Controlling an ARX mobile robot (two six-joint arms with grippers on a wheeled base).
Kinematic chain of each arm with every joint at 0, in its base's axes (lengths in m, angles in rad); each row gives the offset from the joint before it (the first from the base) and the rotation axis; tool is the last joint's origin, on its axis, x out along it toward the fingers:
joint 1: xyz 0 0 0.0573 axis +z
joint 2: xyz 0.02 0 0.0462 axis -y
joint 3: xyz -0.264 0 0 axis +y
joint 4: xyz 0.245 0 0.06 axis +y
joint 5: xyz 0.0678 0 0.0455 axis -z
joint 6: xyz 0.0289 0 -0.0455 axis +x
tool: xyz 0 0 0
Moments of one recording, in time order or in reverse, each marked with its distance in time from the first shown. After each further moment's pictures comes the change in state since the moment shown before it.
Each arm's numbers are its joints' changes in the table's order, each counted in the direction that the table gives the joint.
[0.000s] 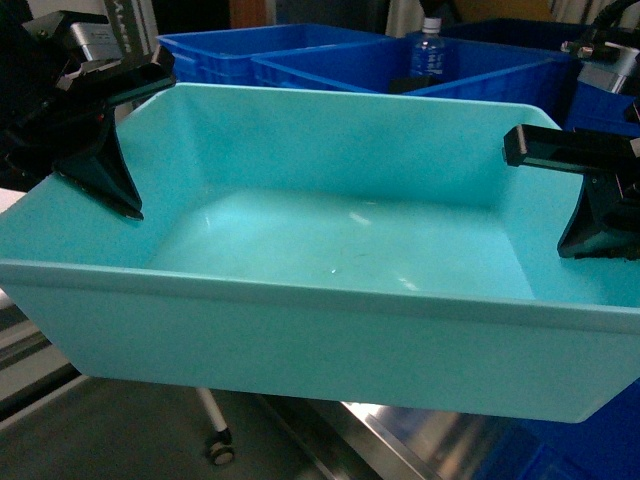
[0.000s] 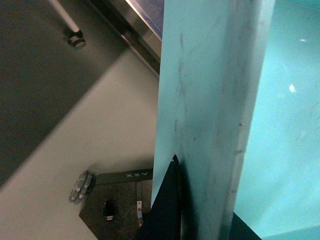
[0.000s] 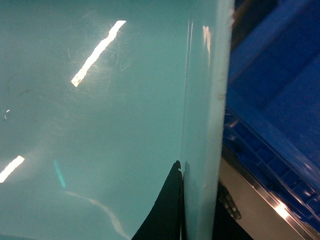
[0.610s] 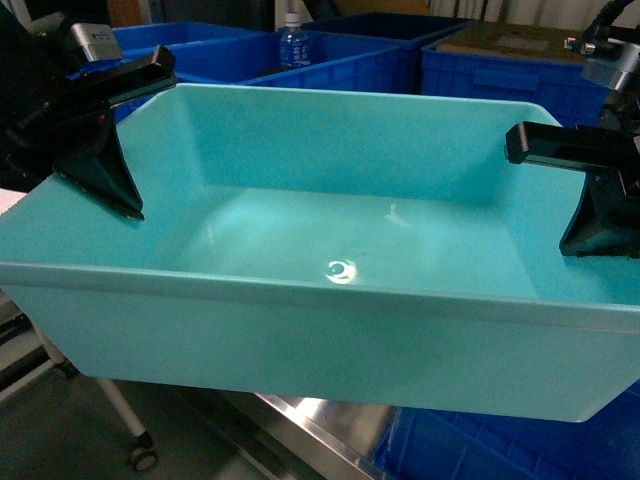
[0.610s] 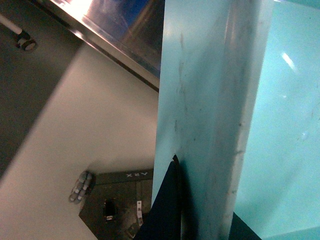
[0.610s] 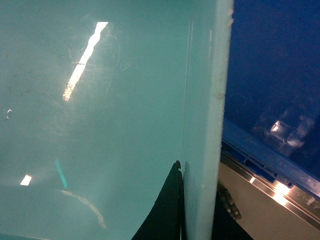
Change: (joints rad) left arm -0.003 0.000 0.000 0.001 0.000 0.000; right arm 0.000 0.005 0.000 0.003 0.004 0.000
